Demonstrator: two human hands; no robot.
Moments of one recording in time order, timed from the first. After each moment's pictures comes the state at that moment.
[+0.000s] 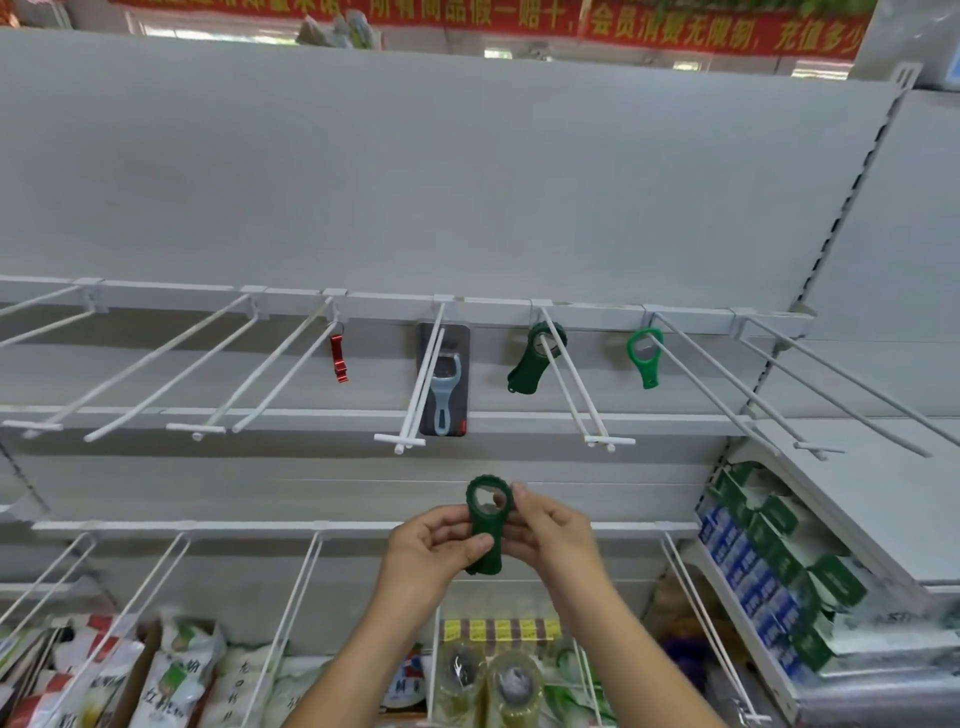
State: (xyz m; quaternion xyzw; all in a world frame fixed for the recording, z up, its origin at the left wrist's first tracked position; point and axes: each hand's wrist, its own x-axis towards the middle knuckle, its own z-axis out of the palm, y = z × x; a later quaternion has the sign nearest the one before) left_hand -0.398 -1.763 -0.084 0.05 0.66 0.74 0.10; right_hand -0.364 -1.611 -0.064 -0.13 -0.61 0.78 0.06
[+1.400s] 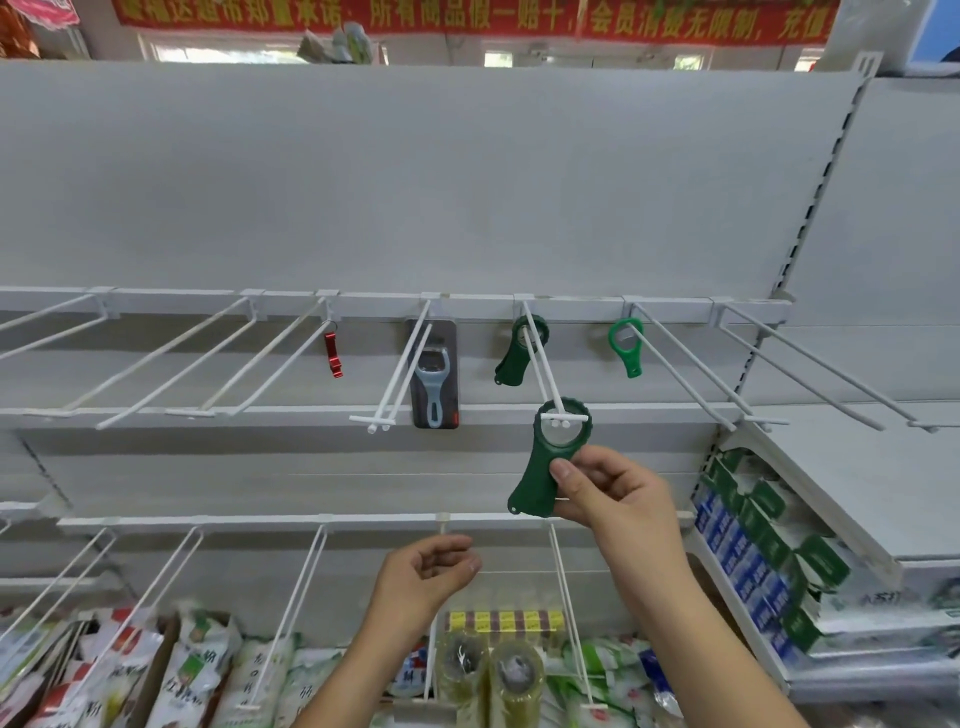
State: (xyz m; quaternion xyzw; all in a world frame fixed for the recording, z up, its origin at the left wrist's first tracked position) left_hand -0.374 -1.770 -0.123 0.06 0.71 0.69 0.11; right_hand -0.299 -1.578 0.003 -0.03 -0.63 0.75 0.20
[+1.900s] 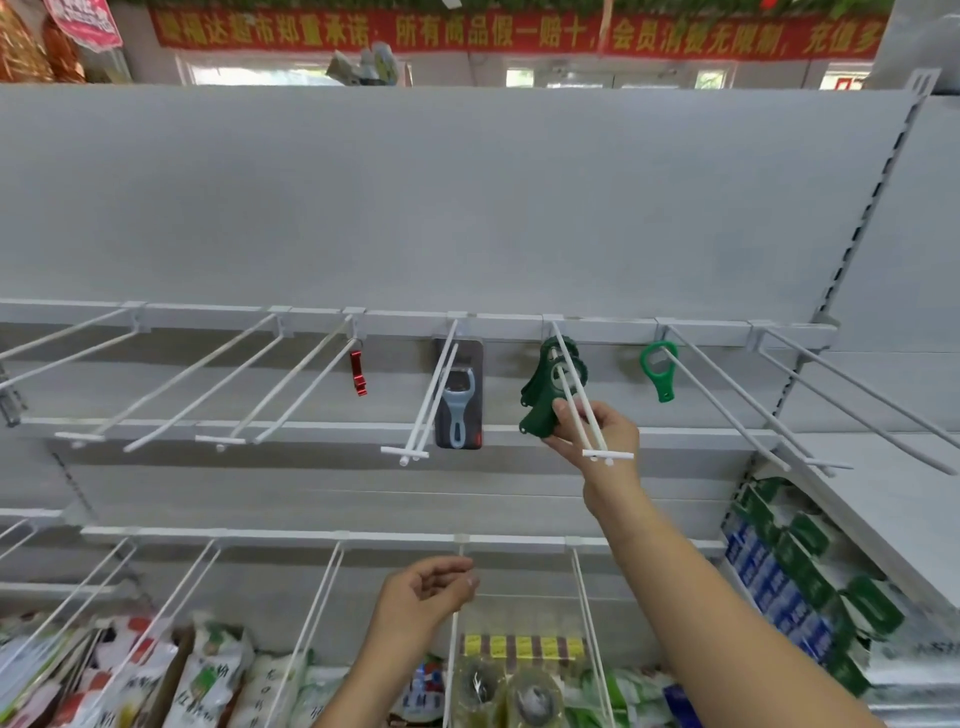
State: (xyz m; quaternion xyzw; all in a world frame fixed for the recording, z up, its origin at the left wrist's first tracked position) left_hand -0.387 -1.788 -0.121 0.02 0.71 0.70 0.11; right_hand -0.441 -1.567 -0.006 -0.16 -0.58 0.77 0.23
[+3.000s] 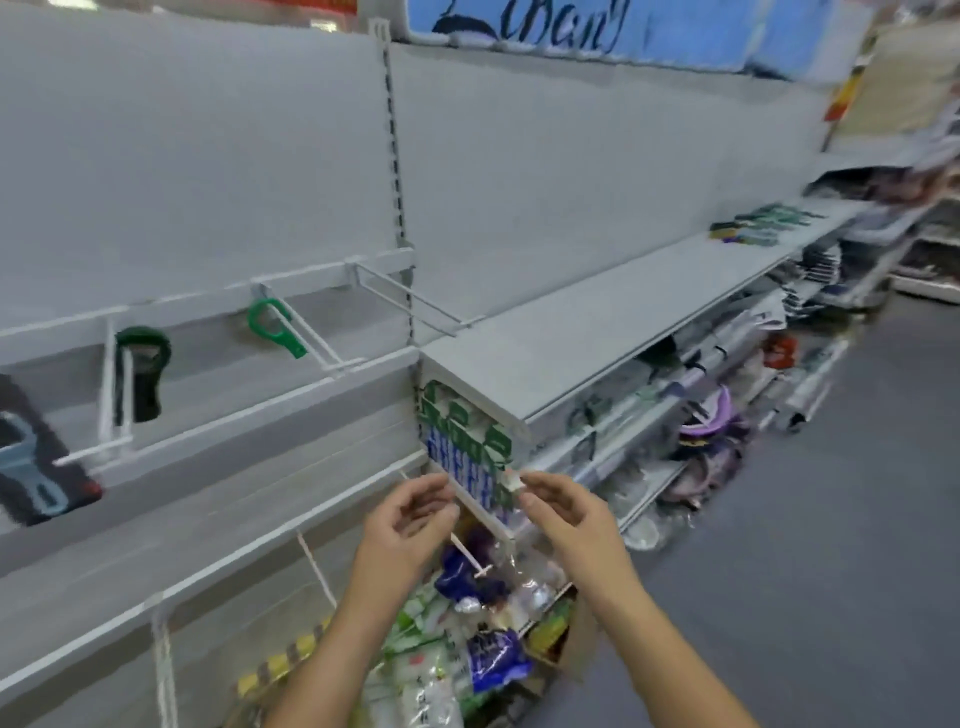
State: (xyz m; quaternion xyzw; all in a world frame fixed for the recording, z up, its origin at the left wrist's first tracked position) left_hand -0.270 -1.550 -0.076 0.34 0.64 0.65 0.24; right_hand -0.116 -1.419 -0.081 -0.30 -0.65 0.61 0.35
